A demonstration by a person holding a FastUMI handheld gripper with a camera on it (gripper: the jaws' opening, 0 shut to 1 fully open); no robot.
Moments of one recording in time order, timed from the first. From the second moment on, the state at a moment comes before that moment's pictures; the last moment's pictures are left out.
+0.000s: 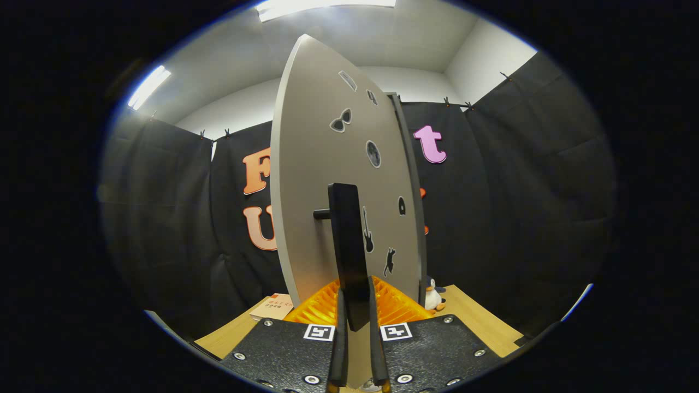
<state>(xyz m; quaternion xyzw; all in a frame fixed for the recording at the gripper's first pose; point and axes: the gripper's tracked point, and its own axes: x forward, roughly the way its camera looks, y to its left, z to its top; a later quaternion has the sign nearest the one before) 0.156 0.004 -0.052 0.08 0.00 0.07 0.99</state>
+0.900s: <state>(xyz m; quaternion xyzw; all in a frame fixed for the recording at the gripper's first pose) 0.130 -0.136 -0.065 0.08 0.02 -0.04 1.00</state>
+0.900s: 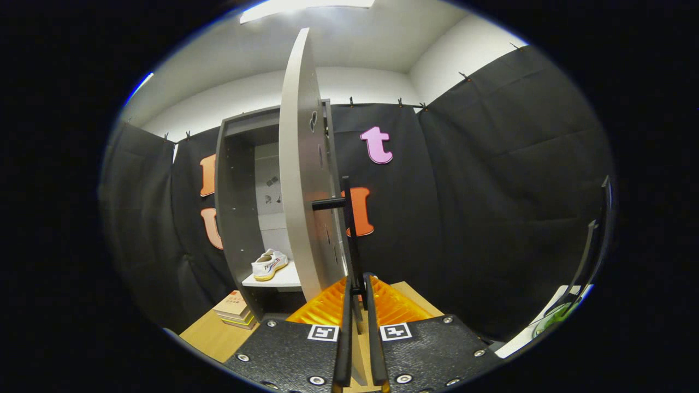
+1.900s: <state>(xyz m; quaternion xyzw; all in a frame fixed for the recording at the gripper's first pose) 0.073 -0.069 -0.103 0.10 0.07 -0.09 0.99</state>
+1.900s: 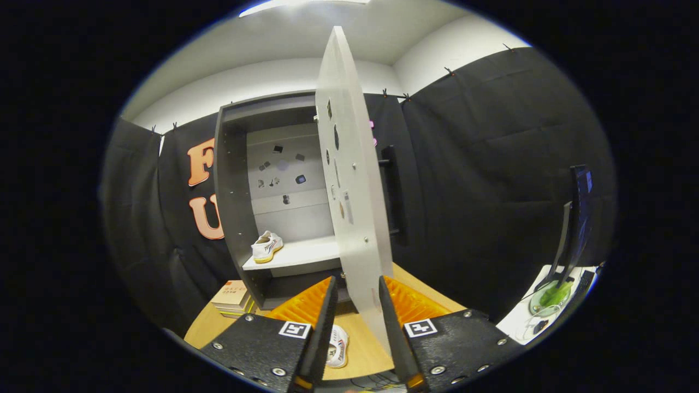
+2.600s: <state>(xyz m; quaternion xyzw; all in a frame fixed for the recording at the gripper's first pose) 0.114 0.048 -0.248 0.13 0.19 -0.06 0.97</state>
